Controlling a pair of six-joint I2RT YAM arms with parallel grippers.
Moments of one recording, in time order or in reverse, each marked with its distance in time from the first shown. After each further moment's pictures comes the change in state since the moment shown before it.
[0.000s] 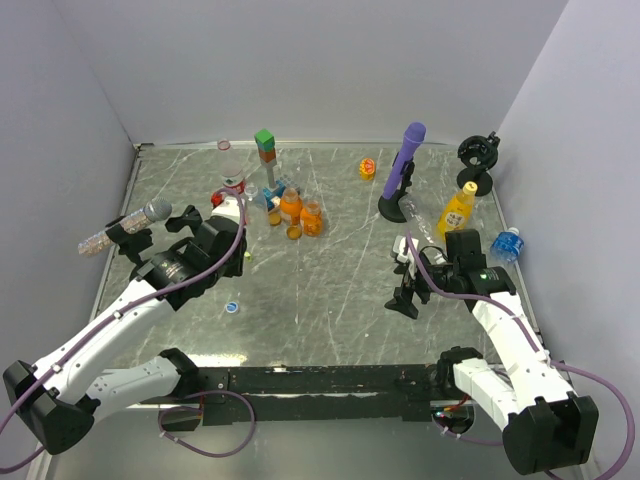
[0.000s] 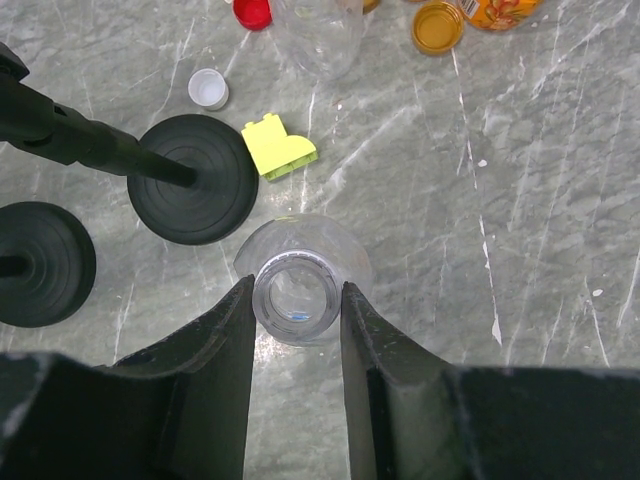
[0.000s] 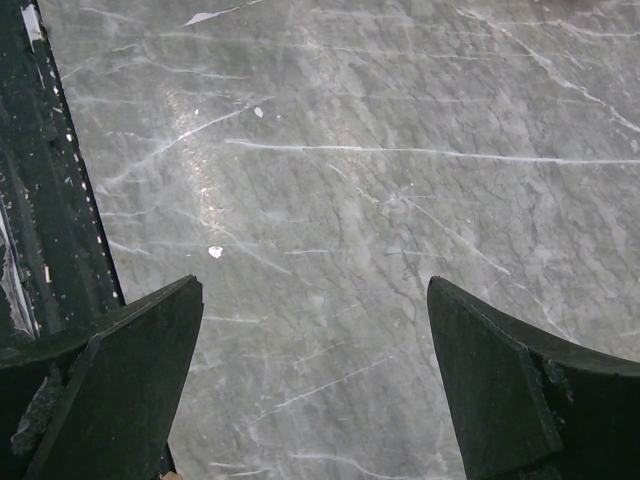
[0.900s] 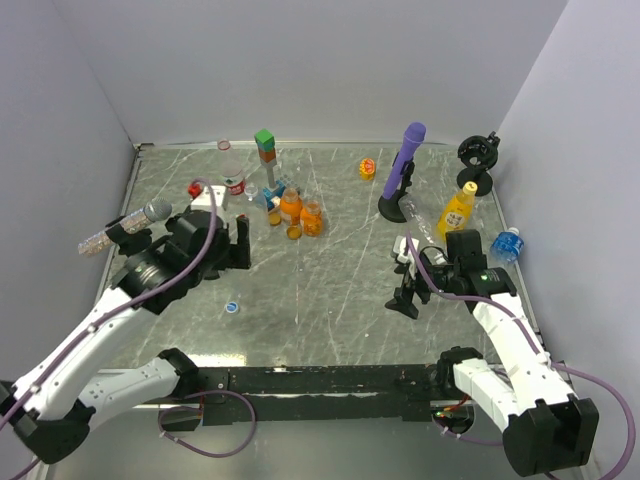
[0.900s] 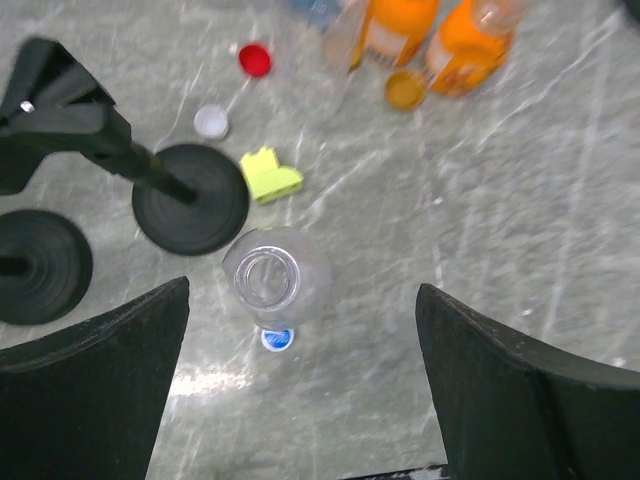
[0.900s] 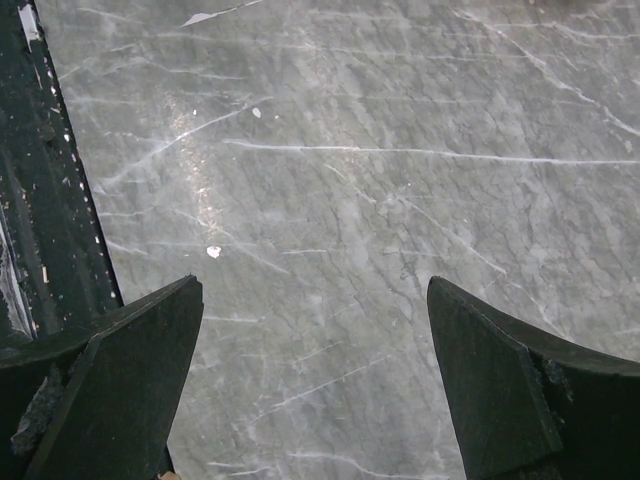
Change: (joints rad) left arm 0.005 -0.042 0.119 -0.082 -0.008 -0.067; right arm 0.000 -0.006 0.000 0.000 0.004 0.000
